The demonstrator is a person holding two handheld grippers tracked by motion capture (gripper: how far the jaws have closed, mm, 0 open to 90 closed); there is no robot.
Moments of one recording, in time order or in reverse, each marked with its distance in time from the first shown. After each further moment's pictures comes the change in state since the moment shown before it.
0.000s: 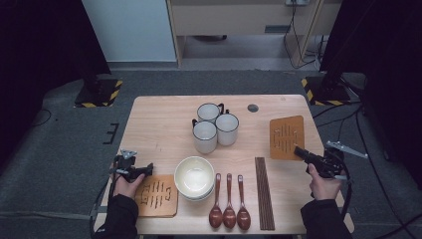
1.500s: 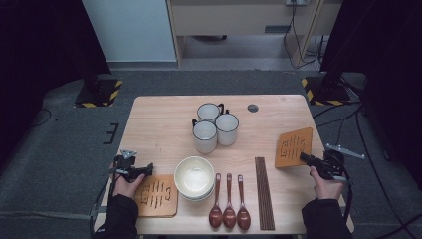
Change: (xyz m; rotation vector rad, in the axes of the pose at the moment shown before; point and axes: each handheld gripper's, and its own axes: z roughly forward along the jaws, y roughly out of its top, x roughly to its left) left arm 0.000 0.000 0.000 0.000 0.000 0.000; right arm -0.030 -0.012 0.013 0.081 -0.177 -0.015
